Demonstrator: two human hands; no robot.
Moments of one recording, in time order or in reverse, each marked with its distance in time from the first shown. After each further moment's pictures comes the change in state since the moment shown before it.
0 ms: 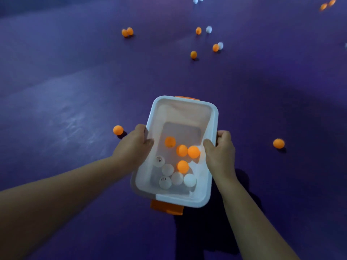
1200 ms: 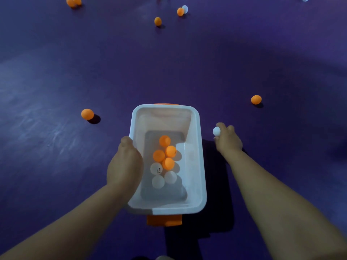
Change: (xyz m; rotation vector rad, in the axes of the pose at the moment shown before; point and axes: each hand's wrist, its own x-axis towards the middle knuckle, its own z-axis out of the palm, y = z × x) left_hand -0.071 -0.033 0.075 0.031 -0.015 -0.074; right_hand 0.015 0.161 -0.026 -0.806 -0.125 0.208
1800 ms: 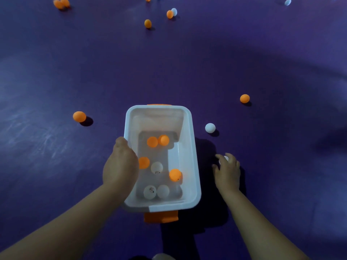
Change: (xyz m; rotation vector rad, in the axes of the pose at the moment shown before) left_hand -0.003 0.002 -0.002 -0.016 -0.015 0.000; right_hand -0.095 0.043 0.042 0.127 0.212 0.039
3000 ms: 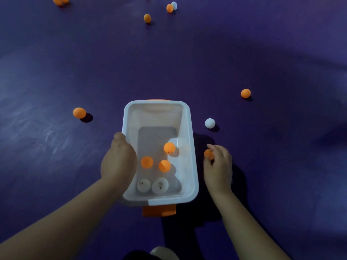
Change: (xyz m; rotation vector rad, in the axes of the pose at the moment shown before) left_hand 0.000 -0.003 0.003 0.027 0.026 0.001; right_hand -0.031 -0.047 -0.026 0.364 0.117 -0.072
